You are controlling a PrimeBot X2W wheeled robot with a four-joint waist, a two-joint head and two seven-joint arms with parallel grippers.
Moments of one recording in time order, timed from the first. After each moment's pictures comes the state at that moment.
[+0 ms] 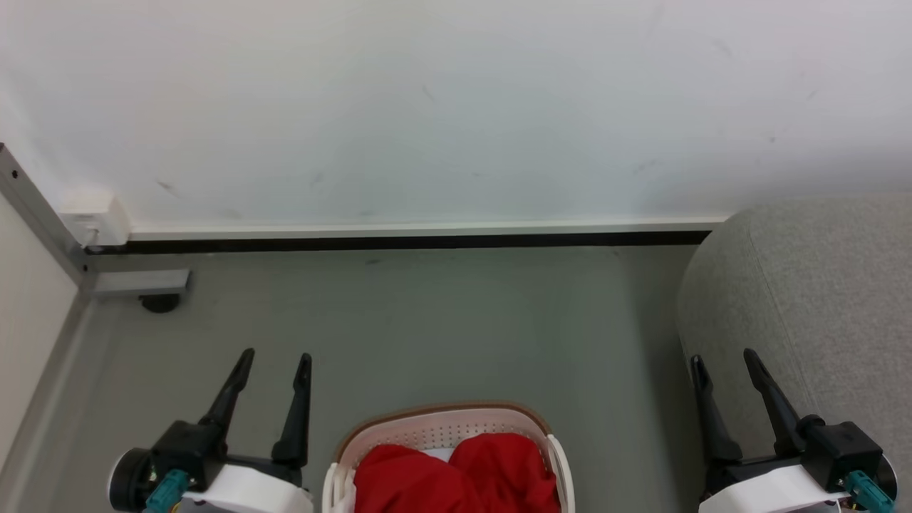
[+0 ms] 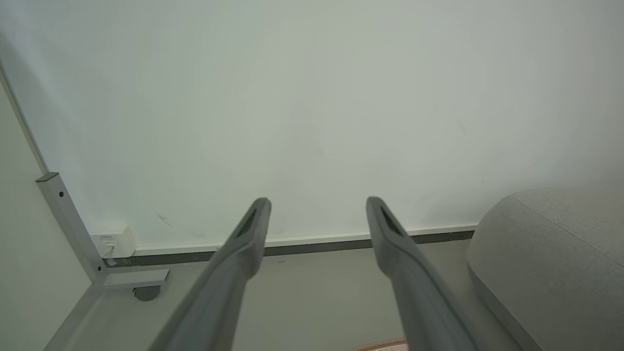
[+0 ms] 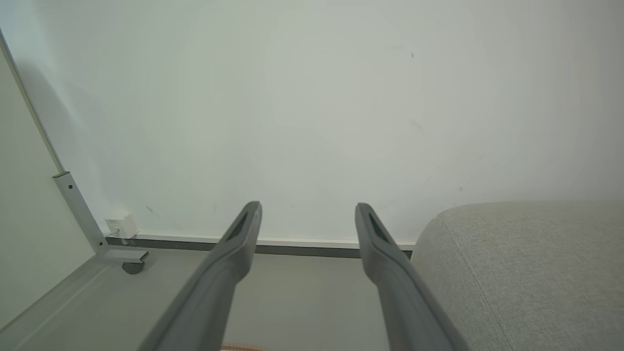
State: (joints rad) left arm -0.12 0.07 -0.02 0.20 -0.05 -0.10 -0.26; right arm -0.14 -0.05 0.10 0.29 0.25 0.13 -0.26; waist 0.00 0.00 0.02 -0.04
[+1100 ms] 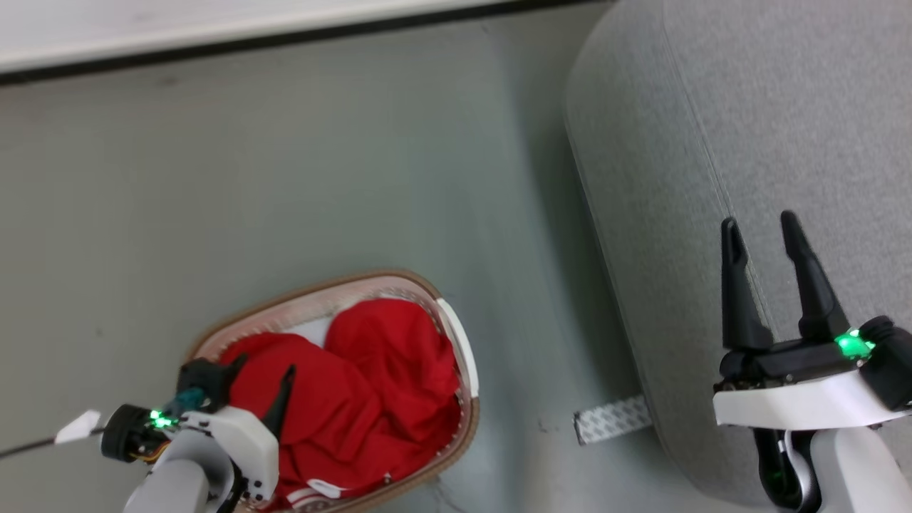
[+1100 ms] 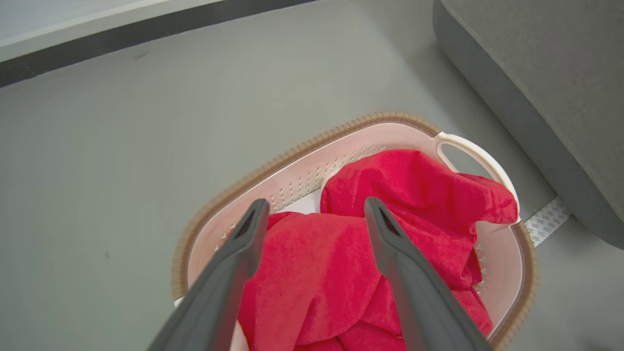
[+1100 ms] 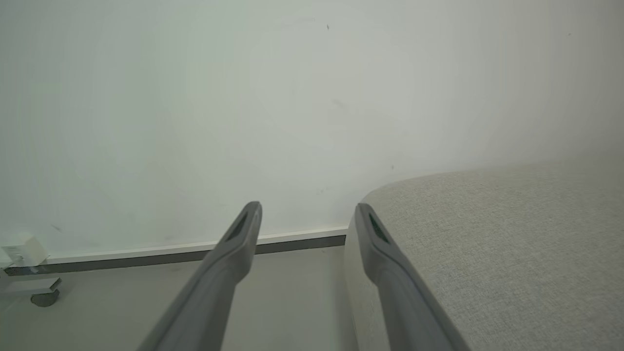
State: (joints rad) left arm -0.48 0.25 -0.27 0.85 -0.14 -0.13 -0.26; right arm -0.31 -0.05 0.11 0.09 0.35 0.13 -0.26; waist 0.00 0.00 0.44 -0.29
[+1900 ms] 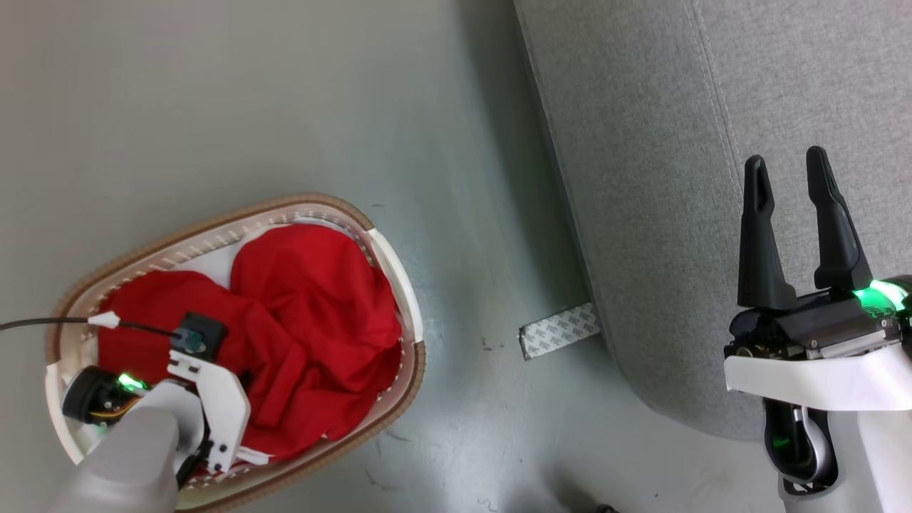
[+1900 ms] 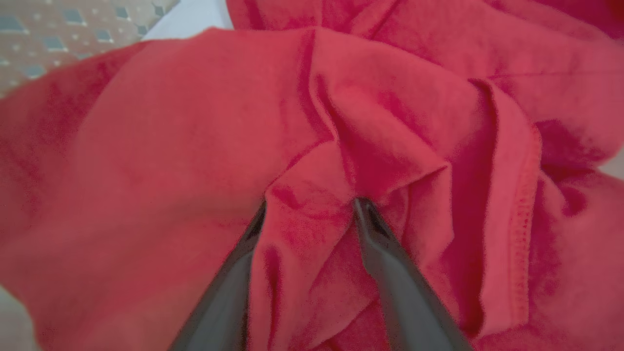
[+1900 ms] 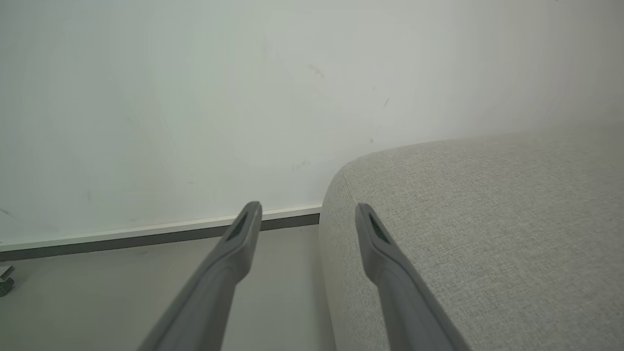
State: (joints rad) left arm -0.77 0.34 -0.69 1.20 -0.34 -0.13 -0.03; right arm -0.38 -0.05 0.12 -0.04 0.43 0.13 -0.26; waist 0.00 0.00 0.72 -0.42
